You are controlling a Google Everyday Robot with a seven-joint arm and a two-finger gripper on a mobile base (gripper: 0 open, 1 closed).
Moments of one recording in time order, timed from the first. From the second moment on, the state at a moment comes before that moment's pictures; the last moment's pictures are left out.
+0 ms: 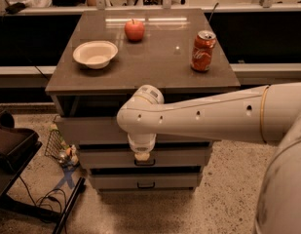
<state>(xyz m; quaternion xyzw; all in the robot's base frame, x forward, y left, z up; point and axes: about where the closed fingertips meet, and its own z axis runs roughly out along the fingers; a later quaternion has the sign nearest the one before) 0.529 0.020 0.597 -0.71 0.70 -0.04 0.07</state>
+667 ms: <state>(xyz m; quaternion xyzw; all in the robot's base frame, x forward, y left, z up) 0.506 0.014 0.610 -0.69 0.72 -0.06 0.07</state>
